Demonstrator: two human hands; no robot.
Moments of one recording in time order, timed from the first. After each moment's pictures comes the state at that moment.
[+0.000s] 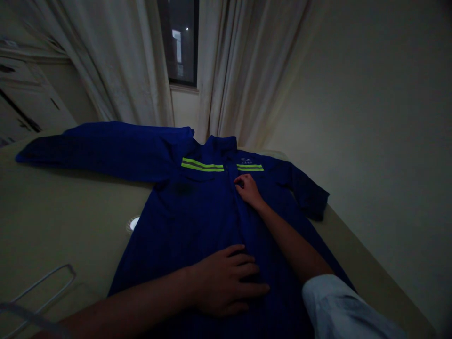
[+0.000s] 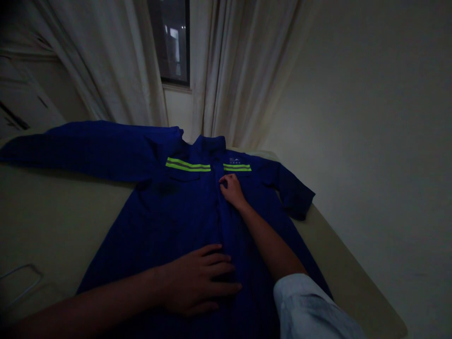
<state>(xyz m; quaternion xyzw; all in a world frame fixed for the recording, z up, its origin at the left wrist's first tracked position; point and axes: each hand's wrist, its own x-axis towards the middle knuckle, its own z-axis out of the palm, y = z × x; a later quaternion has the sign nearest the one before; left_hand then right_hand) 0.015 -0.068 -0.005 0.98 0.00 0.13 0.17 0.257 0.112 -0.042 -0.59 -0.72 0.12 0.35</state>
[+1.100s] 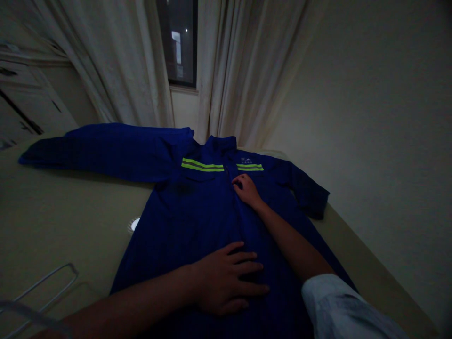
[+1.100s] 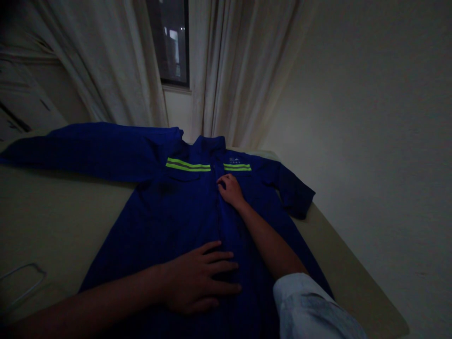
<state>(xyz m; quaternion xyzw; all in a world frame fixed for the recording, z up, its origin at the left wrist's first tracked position) 0.014 -0.065 -0.008 0.98 -0.01 0.11 0.18 0.257 0.114 -0.048 -0.56 -0.75 0.10 0.33</state>
